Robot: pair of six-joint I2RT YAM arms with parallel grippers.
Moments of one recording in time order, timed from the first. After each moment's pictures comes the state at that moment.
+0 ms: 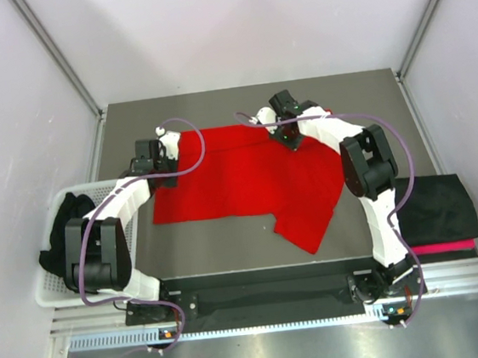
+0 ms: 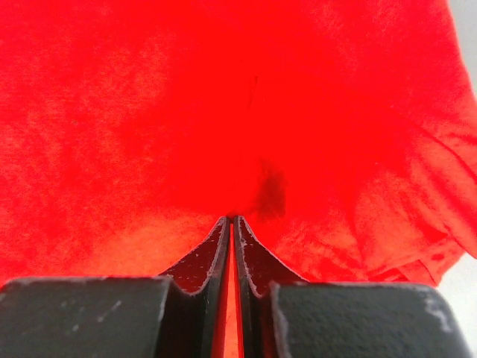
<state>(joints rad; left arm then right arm) -0.10 1.51 0.93 -0.23 0.12 0.18 0.44 2.20 1.79 -0.72 0.05 -0.54</state>
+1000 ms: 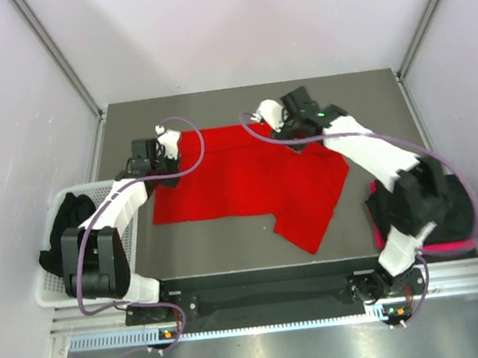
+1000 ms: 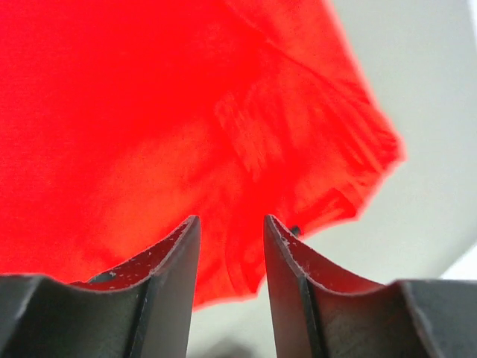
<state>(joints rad) -0.10 1.47 0.94 -0.27 0.17 0.20 0.53 1.78 1.54 -0.69 0.08 -0.56</state>
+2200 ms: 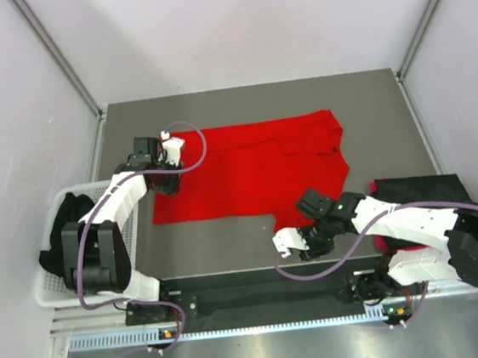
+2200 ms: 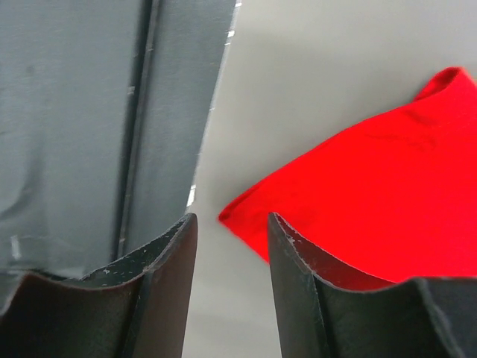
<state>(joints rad) -0.09 1.50 1.02 -0.53 0.17 0.29 0.90 1.20 0.65 -0.73 -0.36 -0.91</state>
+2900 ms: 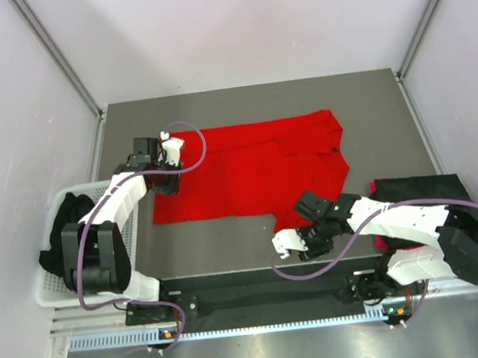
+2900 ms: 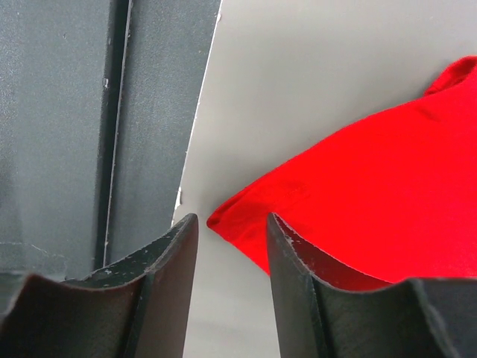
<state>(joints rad) -0.09 1.49 1.01 -0.52 0.16 0.29 0.90 1.25 0.63 -0.67 -0.31 -0.92</state>
